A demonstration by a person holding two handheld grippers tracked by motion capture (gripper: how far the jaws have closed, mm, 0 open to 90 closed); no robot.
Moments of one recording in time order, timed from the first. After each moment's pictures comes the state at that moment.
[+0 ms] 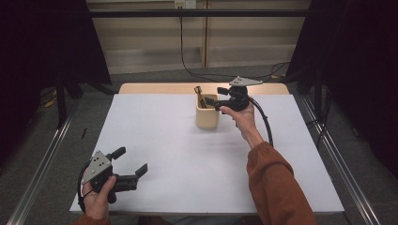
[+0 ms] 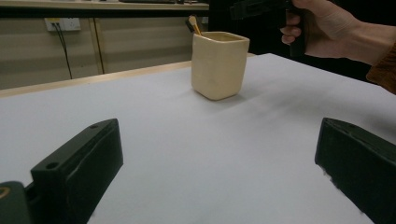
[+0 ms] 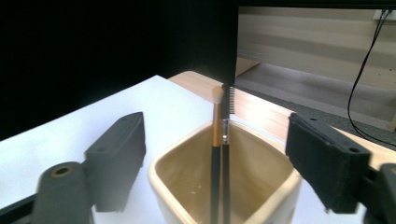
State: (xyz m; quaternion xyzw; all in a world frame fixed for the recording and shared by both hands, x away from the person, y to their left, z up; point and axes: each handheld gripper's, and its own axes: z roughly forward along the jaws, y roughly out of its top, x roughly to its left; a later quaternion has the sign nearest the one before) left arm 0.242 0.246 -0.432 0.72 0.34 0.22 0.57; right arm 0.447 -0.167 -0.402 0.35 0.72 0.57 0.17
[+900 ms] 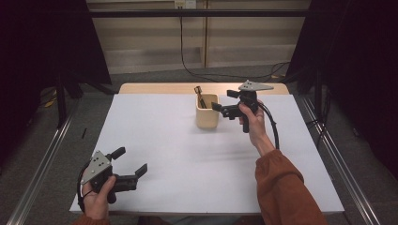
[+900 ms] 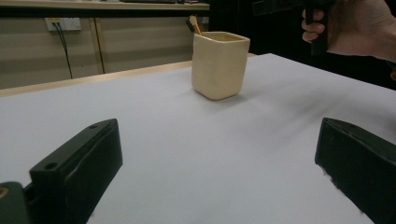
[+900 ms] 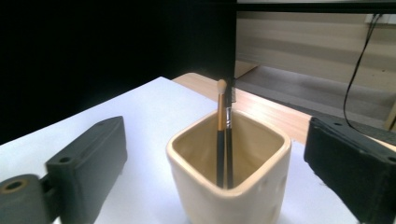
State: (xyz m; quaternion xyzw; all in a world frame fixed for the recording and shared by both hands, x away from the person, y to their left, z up) left arm 0.241 0.249 -0.432 0.71 0.34 0.22 0.57; right arm 0.417 -0.189 -0.393 0.35 0.72 0.58 0.17
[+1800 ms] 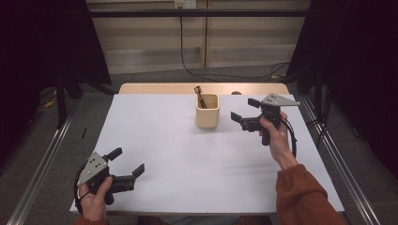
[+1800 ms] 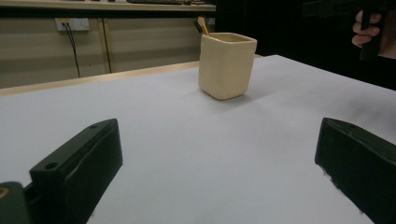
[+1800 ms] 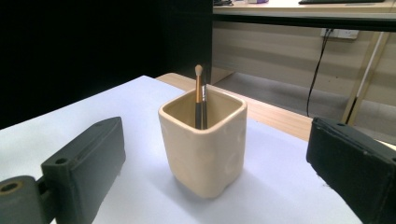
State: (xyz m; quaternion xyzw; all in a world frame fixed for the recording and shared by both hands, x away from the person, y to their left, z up) left arm 0.238 0.254 -0.432 0.71 0.35 0.23 0.57; right arm 0.355 -0.234 -0.391 0.37 0.70 0.57 0.23
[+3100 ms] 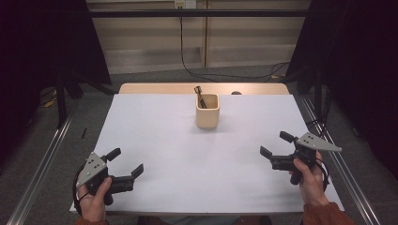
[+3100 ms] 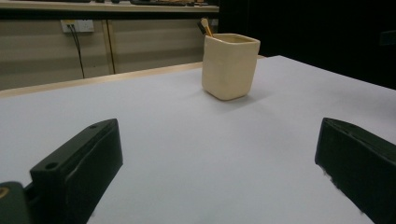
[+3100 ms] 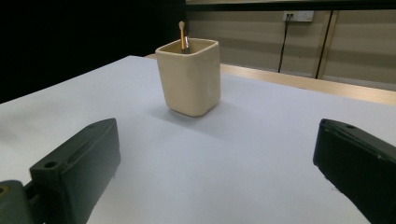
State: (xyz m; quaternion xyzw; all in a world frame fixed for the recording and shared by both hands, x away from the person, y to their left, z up) left arm 0.236 0.256 -0.432 0.71 0.35 0.24 0.57; right arm 0.240 -0.293 -0.421 0.43 0.67 0.55 0.25
